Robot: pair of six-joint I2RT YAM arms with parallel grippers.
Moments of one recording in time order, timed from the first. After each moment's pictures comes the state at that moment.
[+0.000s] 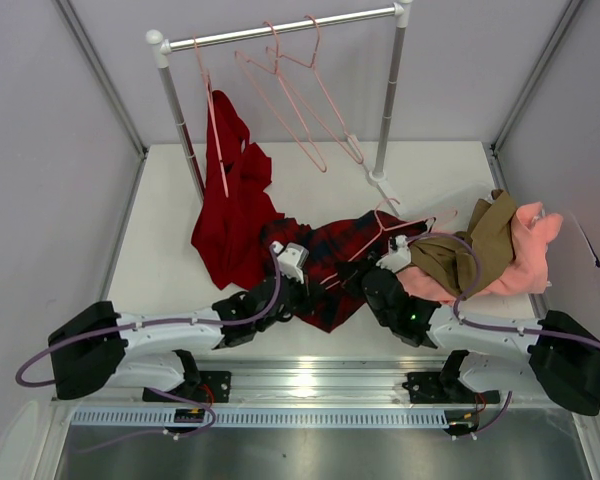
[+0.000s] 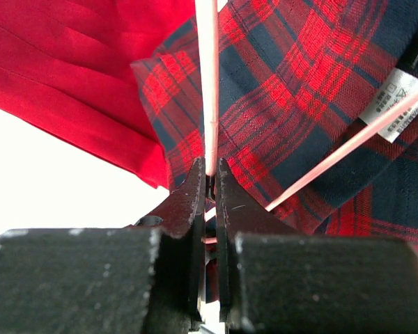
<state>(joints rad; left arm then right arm) -1.10 1.22 0.49 0.38 -0.30 -0.56 0.99 1.16 0.46 0.34 0.61 1.15</state>
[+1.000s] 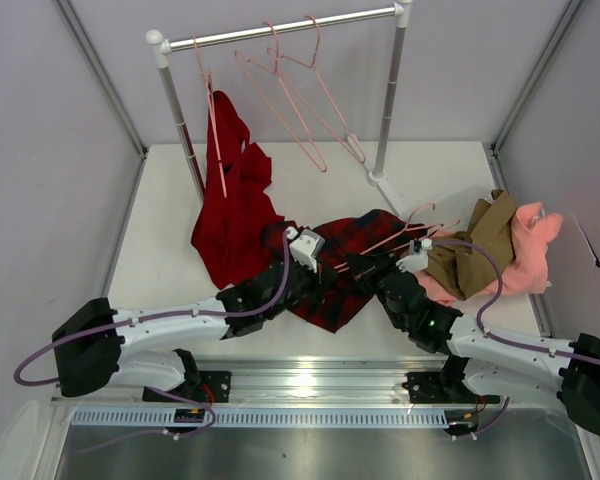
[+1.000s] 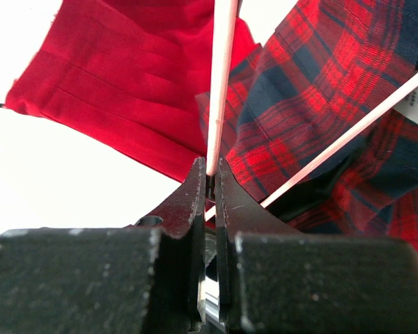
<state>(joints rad) -1.10 1.24 0.65 0.33 -0.28 -0.41 0.98 0.97 0.41 0.35 0.63 1.28</state>
